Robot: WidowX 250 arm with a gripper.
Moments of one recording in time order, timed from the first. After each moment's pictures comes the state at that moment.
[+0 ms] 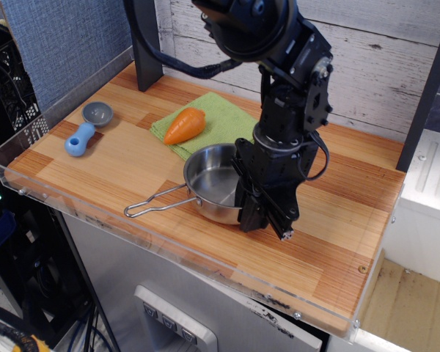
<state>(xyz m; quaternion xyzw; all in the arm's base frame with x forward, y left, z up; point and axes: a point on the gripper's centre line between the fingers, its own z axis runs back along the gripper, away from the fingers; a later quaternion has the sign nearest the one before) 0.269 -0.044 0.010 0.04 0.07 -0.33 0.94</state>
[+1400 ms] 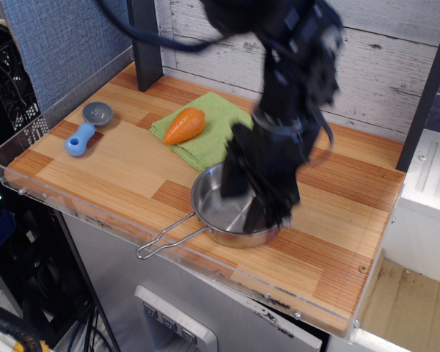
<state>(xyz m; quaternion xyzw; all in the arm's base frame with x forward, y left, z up) 0.264 -0.037 0.059 0.07 0.03 -0.30 0.95</state>
